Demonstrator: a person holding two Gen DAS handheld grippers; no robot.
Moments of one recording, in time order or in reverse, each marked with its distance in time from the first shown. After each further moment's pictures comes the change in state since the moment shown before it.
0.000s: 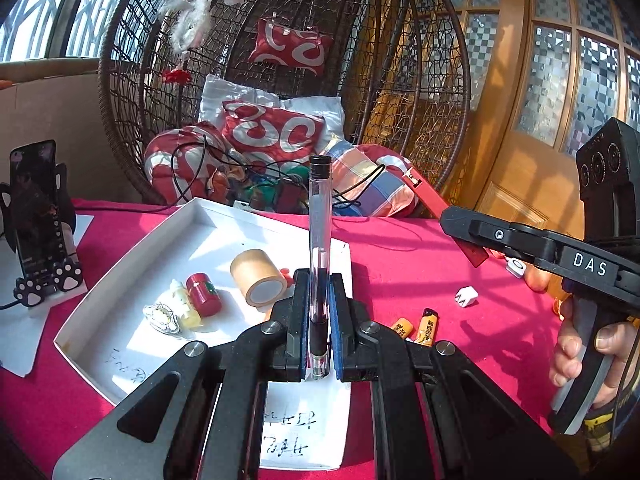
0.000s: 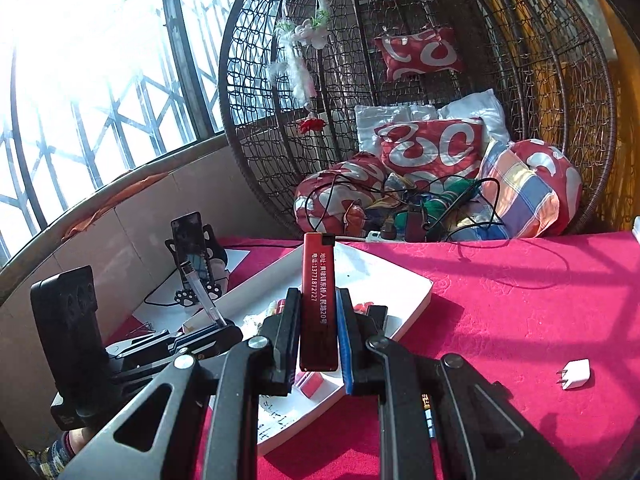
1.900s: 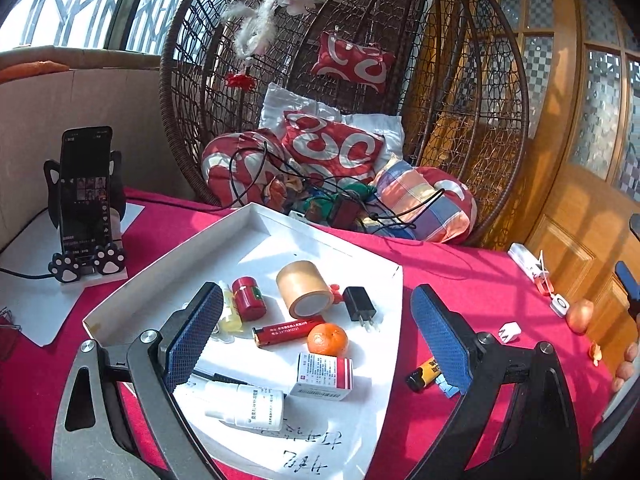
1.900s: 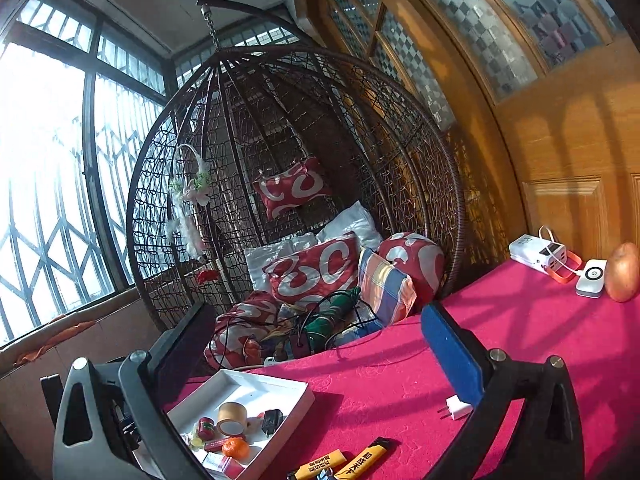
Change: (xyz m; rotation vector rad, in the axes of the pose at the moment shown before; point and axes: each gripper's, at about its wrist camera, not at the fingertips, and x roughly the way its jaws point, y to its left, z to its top) left arm 0.008 0.005 -0.006 -0.102 -0.059 0.192; right arm -0.129 -0.079 -0.025 0.276 -0.533 -0.357
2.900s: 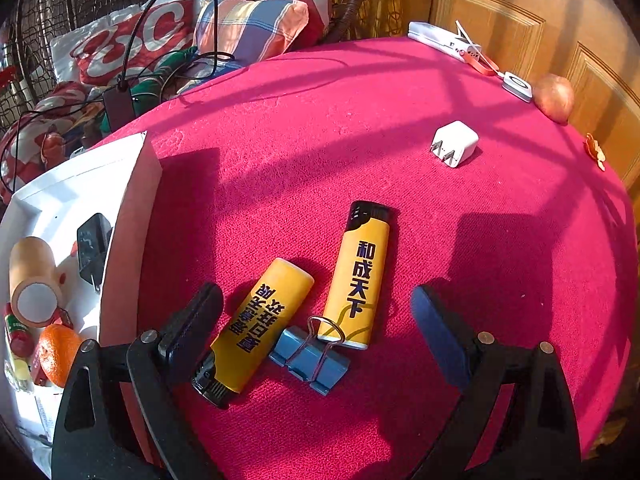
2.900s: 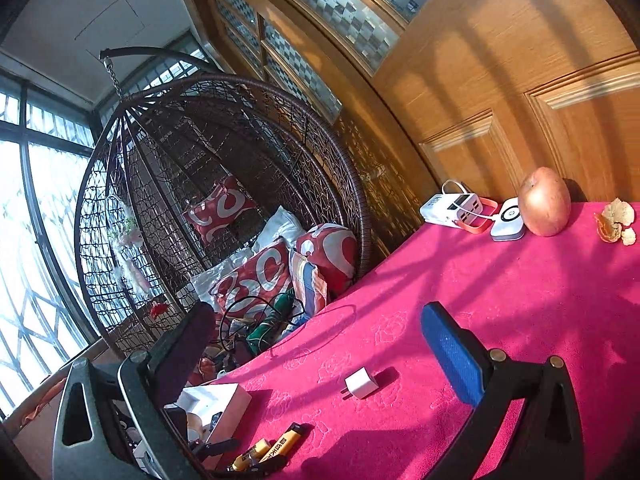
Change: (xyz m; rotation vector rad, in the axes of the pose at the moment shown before) left arm 0.159 -0.185 -0.092 0.526 0.555 -0.205; right arm -0.046 -0.111 -0.018 0.231 -0.035 -0.133
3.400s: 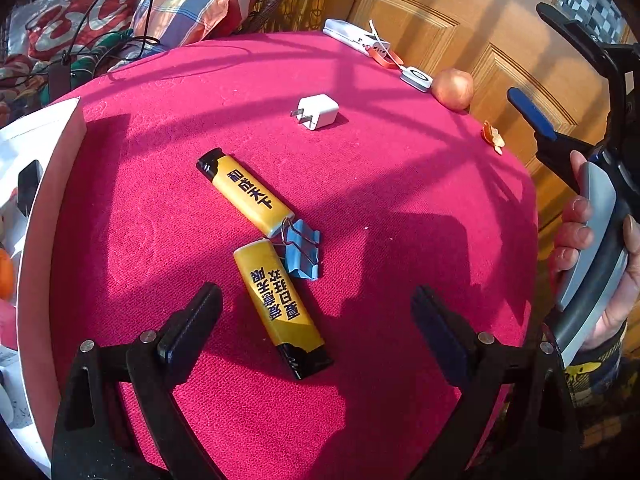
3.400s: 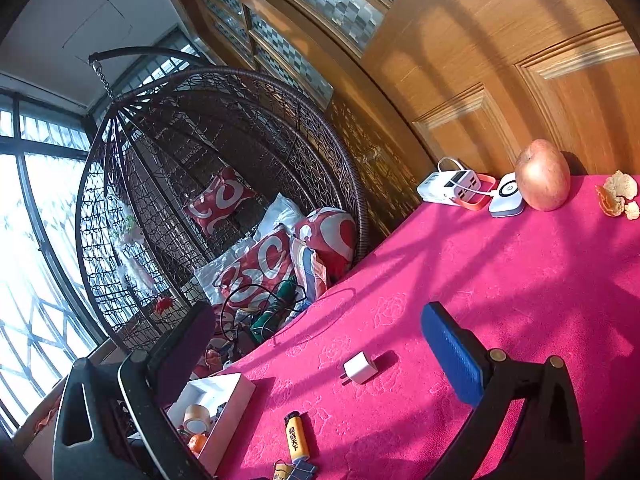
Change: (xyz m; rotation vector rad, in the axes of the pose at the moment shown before) left arm -0.056 -0.036 -0.034 -0.003 -0.002 -0.277; right arm 0.001 -0.006 -0.006 0.039 0.055 0.016
